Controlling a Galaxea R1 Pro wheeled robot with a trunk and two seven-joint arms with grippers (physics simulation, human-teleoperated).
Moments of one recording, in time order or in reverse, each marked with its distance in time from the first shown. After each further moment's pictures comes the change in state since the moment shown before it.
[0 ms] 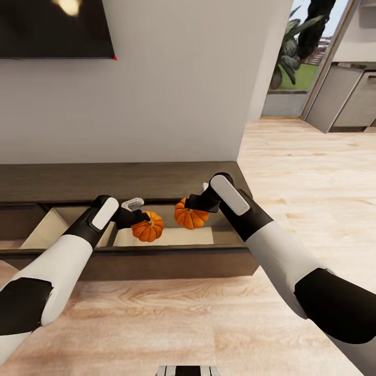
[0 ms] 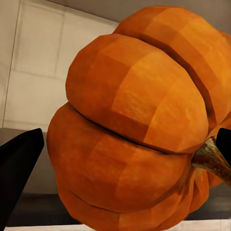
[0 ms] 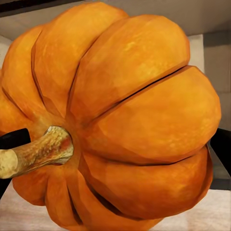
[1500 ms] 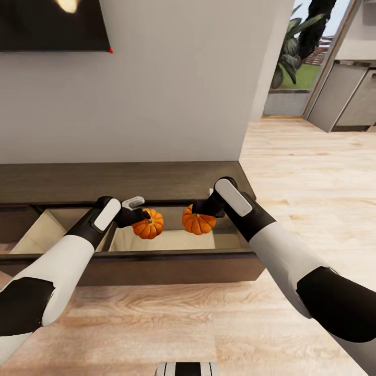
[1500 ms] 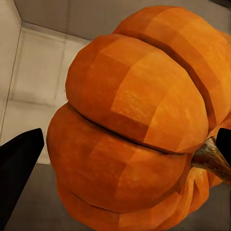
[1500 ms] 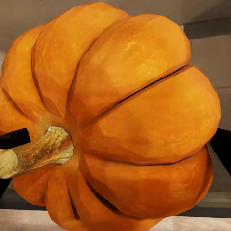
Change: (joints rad) left arm 0.000 -0.007 -0.022 0.013 -0.002 -0.082 0.003; right arm 0.000 -0.026 0.002 0.071 -0.004 0.015 -0.003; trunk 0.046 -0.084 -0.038
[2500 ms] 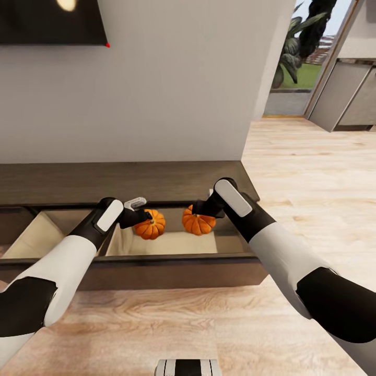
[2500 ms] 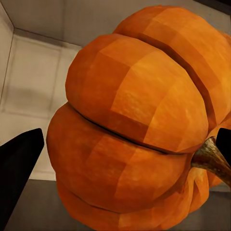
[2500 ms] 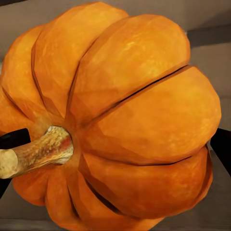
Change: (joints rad) left arm 0.000 -0.014 -0.009 0.016 0.005 -0.021 0.003; right arm 0.003 0.000 0.000 0.000 0.002 -0.002 0.002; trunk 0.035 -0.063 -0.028
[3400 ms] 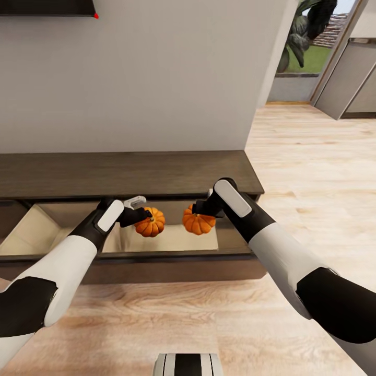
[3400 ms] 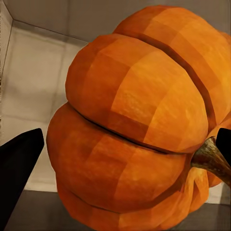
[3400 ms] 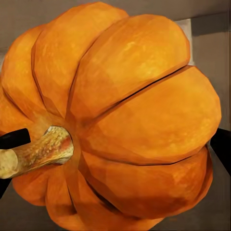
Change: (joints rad) left arm 0.000 -0.002 -0.008 0.000 -0.001 -0.048 0.000; right arm 0.001 0.002 0.003 -0.002 0.011 -0.012 0.001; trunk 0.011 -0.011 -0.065
